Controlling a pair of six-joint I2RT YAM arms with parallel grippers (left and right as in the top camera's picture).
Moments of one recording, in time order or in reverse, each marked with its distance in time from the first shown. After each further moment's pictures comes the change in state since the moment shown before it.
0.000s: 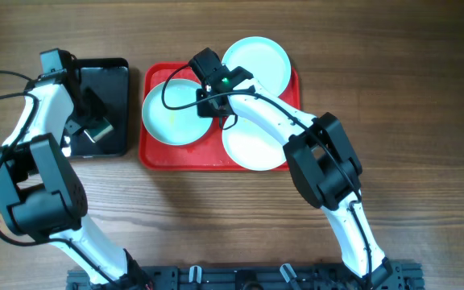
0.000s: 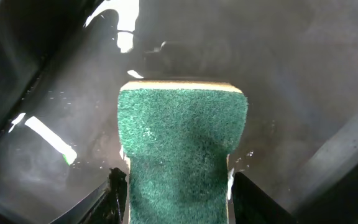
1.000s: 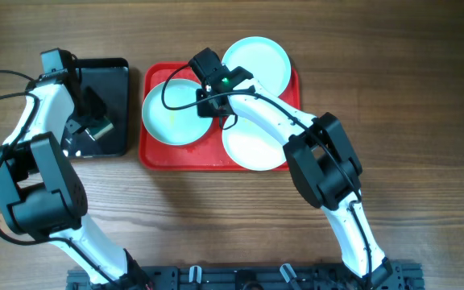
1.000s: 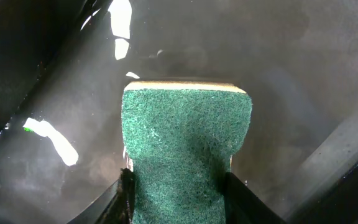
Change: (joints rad) left arm -0.001 0.004 -0.001 0.019 0.000 0.000; right arm 0.000 0.000 0.000 0.002 0.000 -0.007
